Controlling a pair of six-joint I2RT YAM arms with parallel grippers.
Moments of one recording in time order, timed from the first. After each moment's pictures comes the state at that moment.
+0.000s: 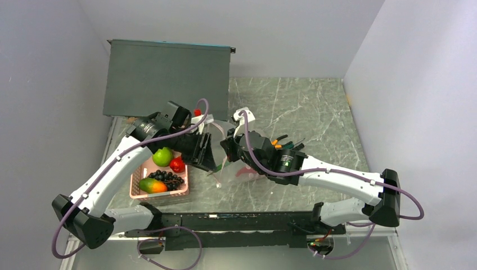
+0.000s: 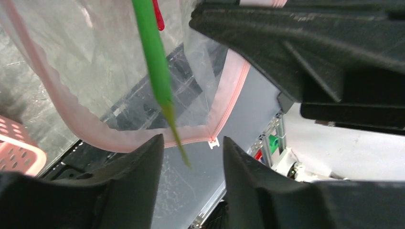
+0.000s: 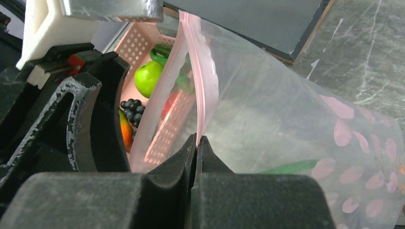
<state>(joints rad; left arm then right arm) -0.56 1.19 1.29 -1.14 0.67 -0.37 1.19 1.26 1.12 -0.20 0.47 0.46</state>
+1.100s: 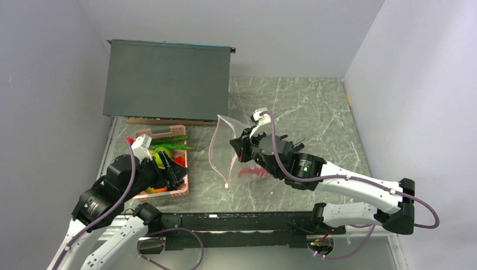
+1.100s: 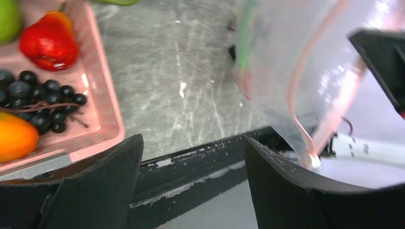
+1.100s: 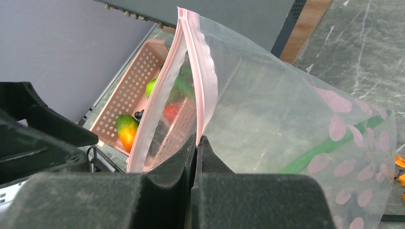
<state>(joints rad) -0.56 0.43 0.91 -0.97 0.09 -0.77 1.19 1.10 1.05 -0.20 0.49 0.49</state>
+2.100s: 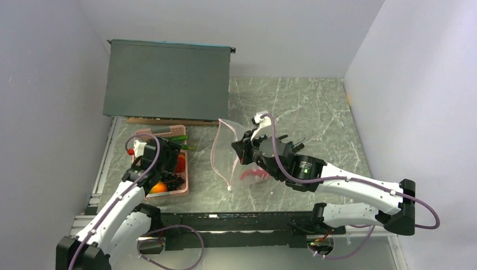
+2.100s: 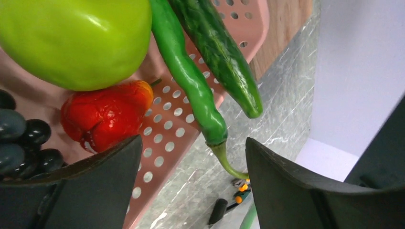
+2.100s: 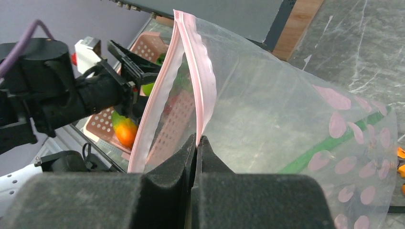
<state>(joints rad) -0.31 0.76 0.48 -0.39 -0.23 -1.42 1.19 1.08 1.01 -0.20 0.49 0.51</state>
